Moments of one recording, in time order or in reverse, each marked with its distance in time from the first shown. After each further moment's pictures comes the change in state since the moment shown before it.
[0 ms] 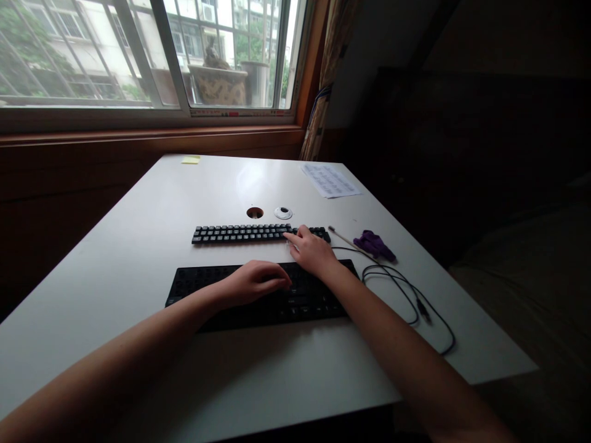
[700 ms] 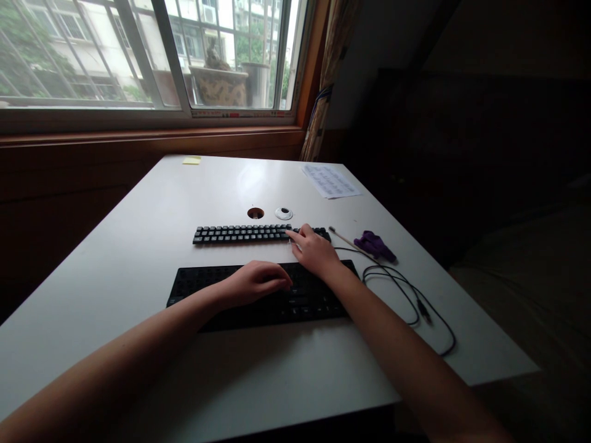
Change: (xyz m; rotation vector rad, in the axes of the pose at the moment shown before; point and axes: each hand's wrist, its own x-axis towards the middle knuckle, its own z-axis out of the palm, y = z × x) left_hand 0.001 0.000 0.000 0.001 0.007 -0.005; right_hand -0.002 0.002 -0.001 0.028 0.096 -0.001
